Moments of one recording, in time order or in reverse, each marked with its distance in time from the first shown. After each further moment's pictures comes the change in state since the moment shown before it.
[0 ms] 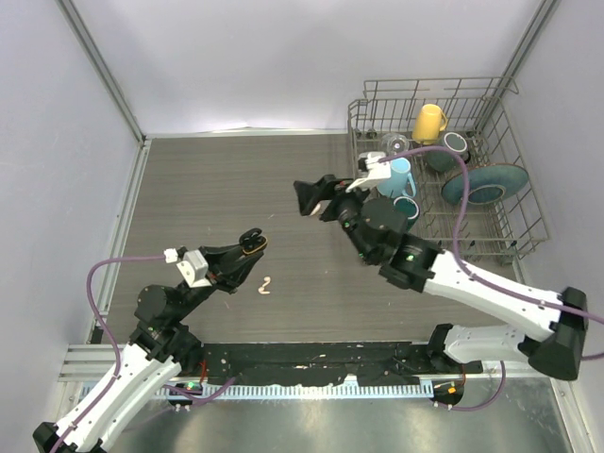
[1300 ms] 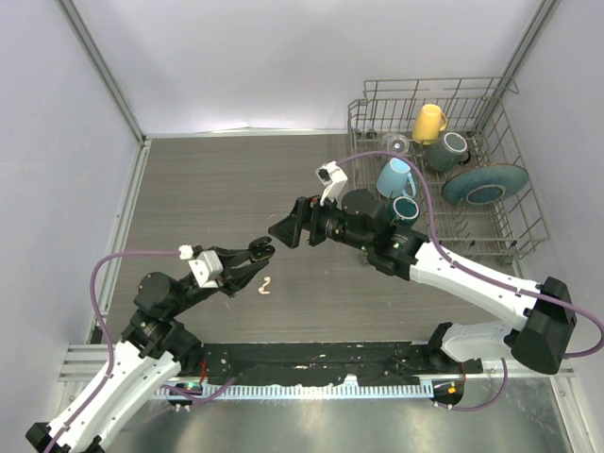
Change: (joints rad) left arm 0.000 0.055 0.129 -0.241 0.144 0.139; right arm -0.152 0.057 -0.028 -0.216 -0.723 0.209
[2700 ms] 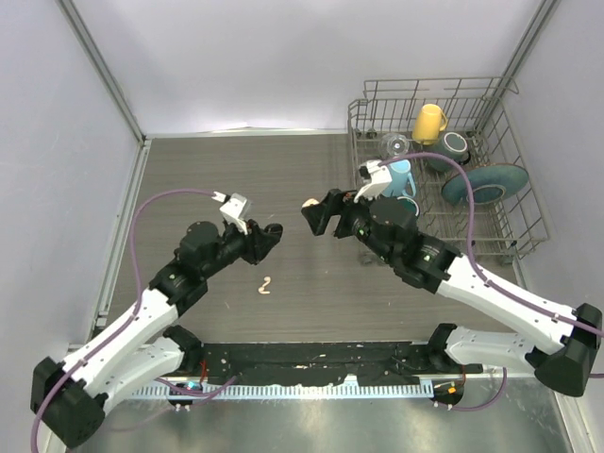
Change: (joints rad) left arm -0.002 0.452 0.203 -0.144 -0.283 -0.287; right arm -0.004 -0.167 -0.042 -0.099 0.348 -0.071
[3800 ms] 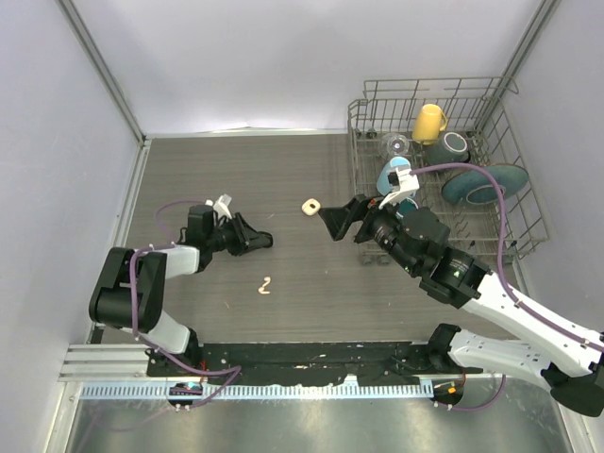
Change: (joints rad) left arm 0.443 0.769 -0.040 0.368 0.472 -0.488; right arm 0.000 -0.200 -0.060 -0.022 0.026 -0.027
